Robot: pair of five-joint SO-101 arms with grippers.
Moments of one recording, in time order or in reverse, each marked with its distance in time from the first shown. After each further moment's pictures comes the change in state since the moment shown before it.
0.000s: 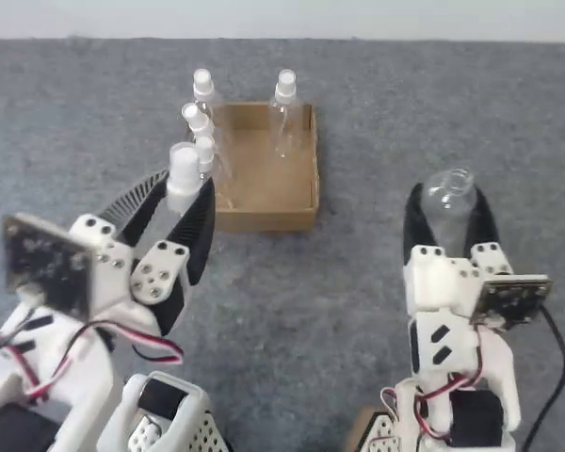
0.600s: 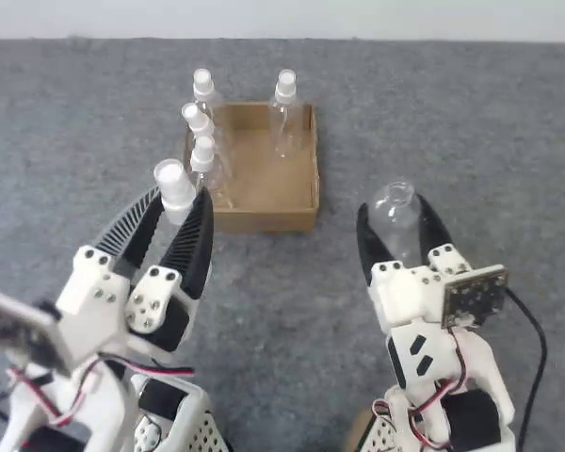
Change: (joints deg) left arm 0.0 -20.3 23.5 -16.6 8.1; right arm -13.5 -0.5 0.0 5.5 0.4
